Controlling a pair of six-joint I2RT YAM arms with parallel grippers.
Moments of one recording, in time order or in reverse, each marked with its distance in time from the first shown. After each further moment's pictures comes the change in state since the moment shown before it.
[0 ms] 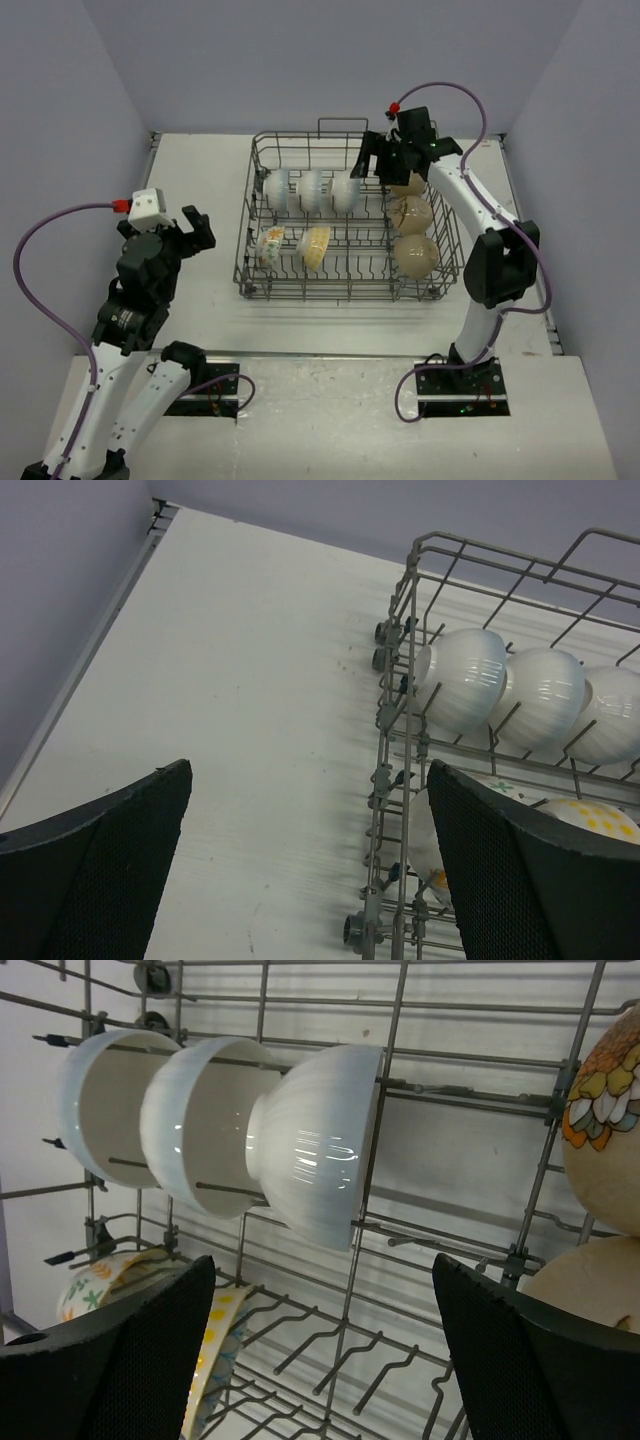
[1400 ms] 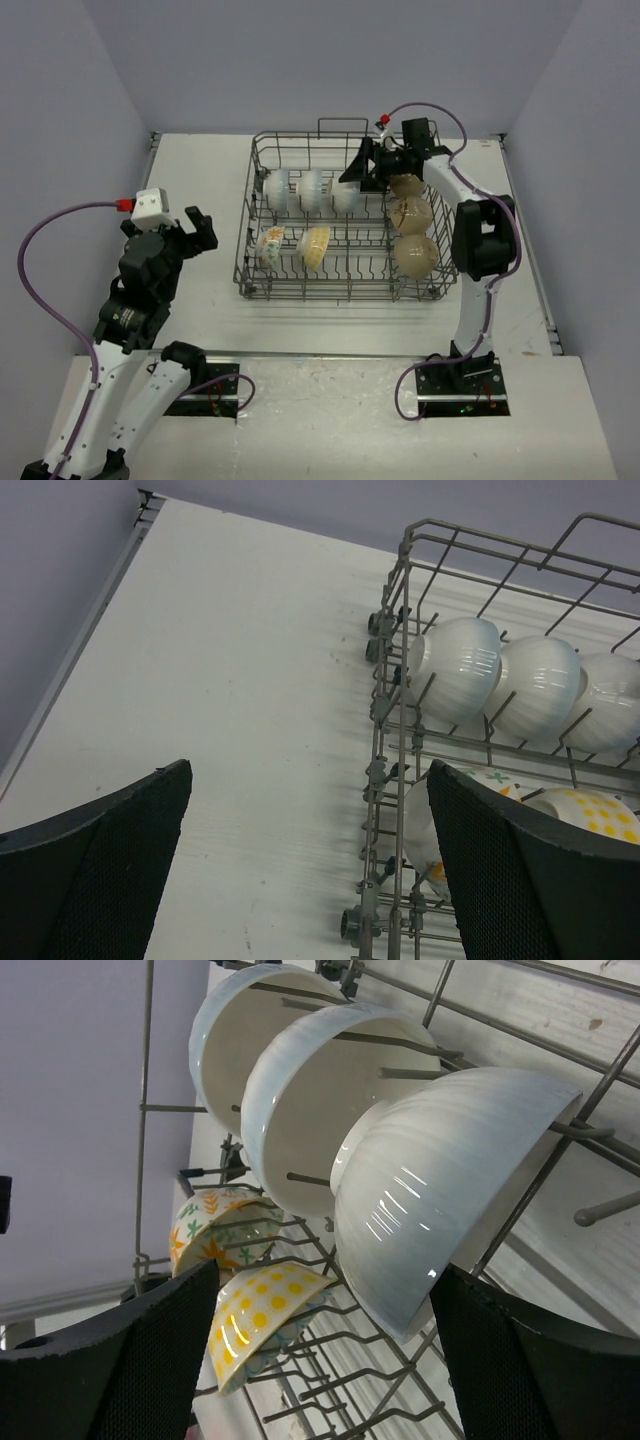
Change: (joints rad) left arm 0.000 0.008 -0.010 0.000 0.028 0.000; right arm -0.096 0.270 0.011 0.223 -0.649 0.018
